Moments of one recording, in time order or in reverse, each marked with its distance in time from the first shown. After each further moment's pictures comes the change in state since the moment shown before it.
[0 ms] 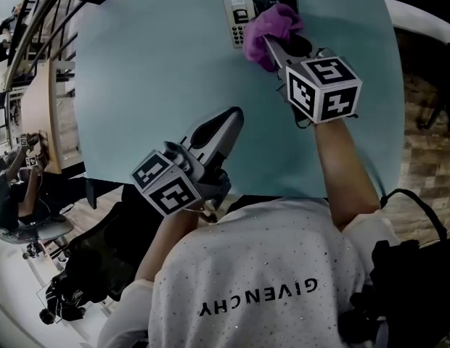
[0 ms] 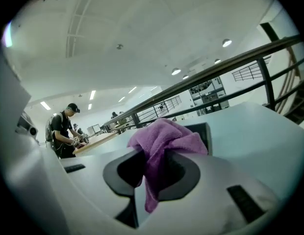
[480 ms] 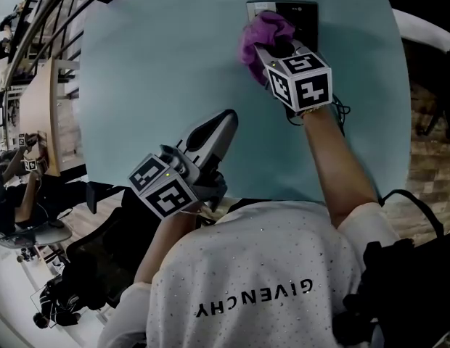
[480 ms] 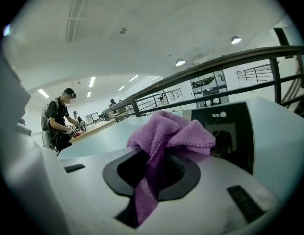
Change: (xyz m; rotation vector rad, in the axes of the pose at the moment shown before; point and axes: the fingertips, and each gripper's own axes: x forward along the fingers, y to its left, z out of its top) left arm -0.043 0.032 0.019 0.010 -0.041 0.006; right arm 0.068 0.031 -0.041 -0.076 0.127 -0.018
